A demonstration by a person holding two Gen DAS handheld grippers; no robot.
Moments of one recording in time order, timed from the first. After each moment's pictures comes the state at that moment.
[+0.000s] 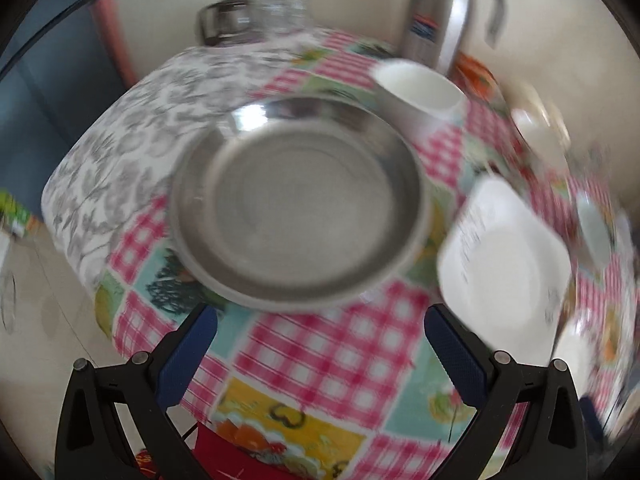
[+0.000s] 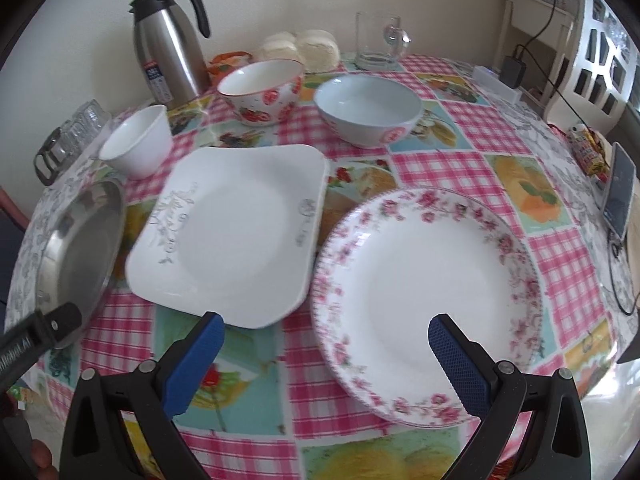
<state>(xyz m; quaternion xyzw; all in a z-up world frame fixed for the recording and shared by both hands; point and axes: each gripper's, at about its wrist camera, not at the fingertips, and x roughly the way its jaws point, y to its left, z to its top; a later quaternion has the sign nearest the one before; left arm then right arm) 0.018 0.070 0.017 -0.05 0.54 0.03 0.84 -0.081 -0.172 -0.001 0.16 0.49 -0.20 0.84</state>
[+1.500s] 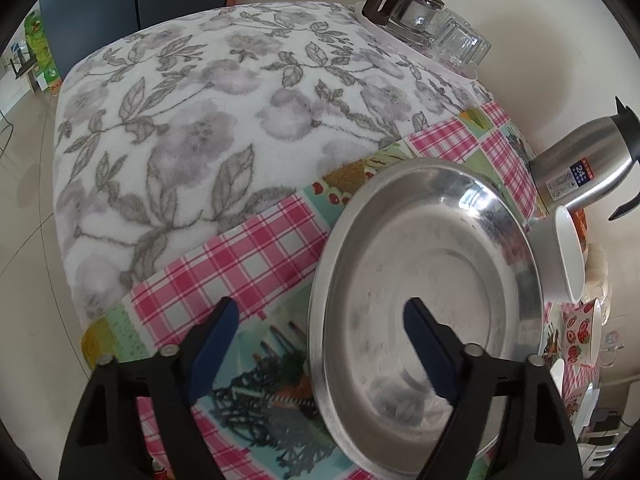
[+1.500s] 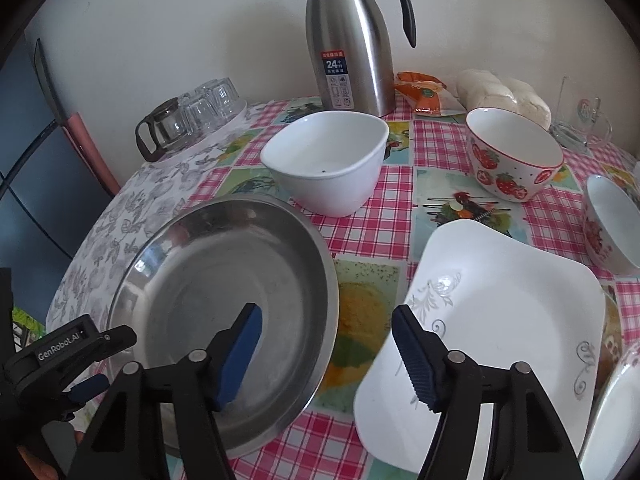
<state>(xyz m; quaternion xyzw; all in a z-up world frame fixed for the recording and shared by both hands) 0.091 0.205 -0.040 -0.25 0.53 0.12 0.80 0.062 -0.053 -0.017 0.12 0.44 0.00 0.89</state>
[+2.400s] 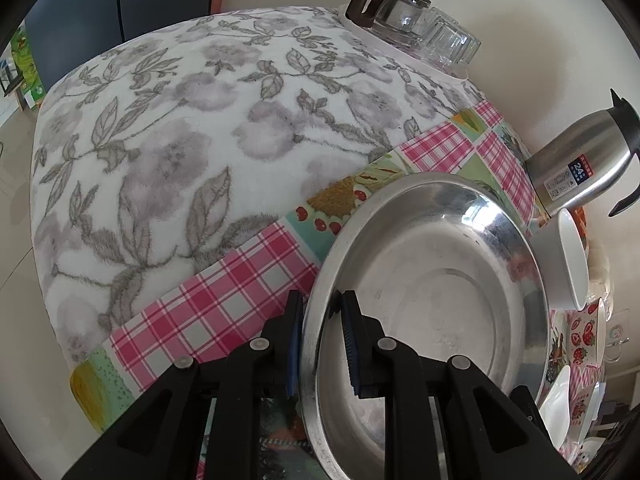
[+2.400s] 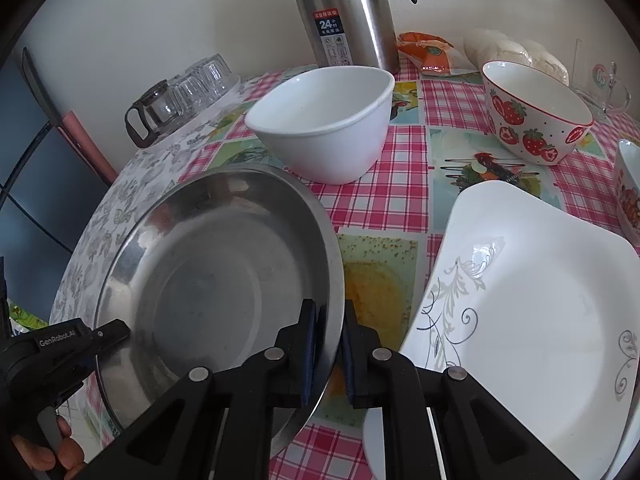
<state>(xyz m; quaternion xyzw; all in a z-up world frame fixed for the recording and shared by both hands) 0.111 0.207 -0.049 -0.24 0.52 0.10 0.81 0.080 -0.056 -0.050 0.15 0.47 0.01 0.87</state>
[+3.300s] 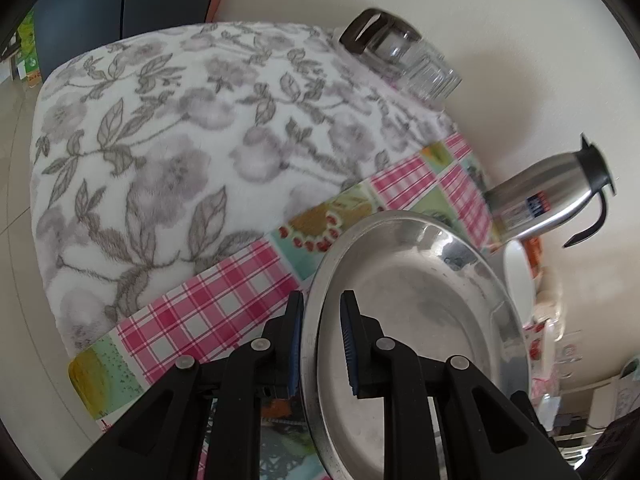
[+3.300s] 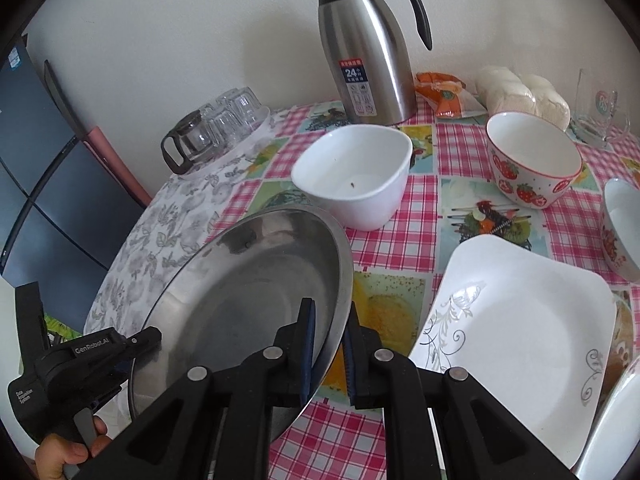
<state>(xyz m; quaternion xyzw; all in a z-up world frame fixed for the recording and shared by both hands) 0.087 0.224 -0.012 -0.31 0.48 0.07 0.82 0.064 -0.060 0.012 0.16 0.44 0.04 0.88</state>
